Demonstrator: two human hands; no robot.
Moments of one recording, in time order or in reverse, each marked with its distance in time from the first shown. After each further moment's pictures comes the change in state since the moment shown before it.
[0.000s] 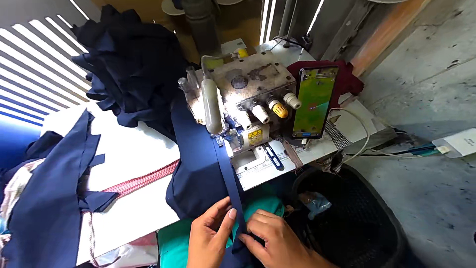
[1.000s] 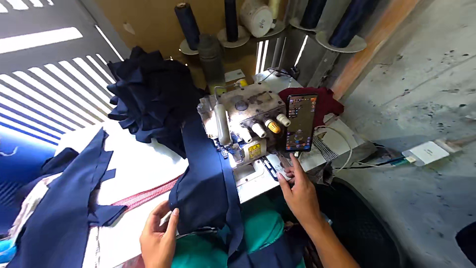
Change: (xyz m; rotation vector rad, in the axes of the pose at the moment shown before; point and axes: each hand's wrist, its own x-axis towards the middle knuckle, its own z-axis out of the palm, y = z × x) left_hand 0.020 -0.044 -0.110 0.312 0.443 0.275; right_hand 0.042 0.065 -0.058 -0.397 0.542 0.300
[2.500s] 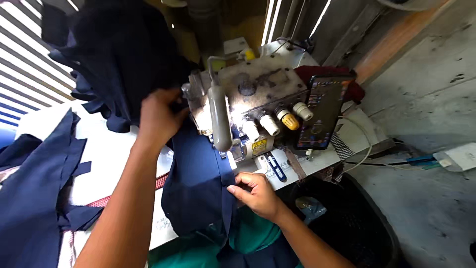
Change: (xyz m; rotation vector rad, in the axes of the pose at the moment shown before) left_hand 0.239 0.091 0.096 0.474 -0.343 0.320; right_hand 0.019 -0.052 0.074 0.898 -0.547 -0.076
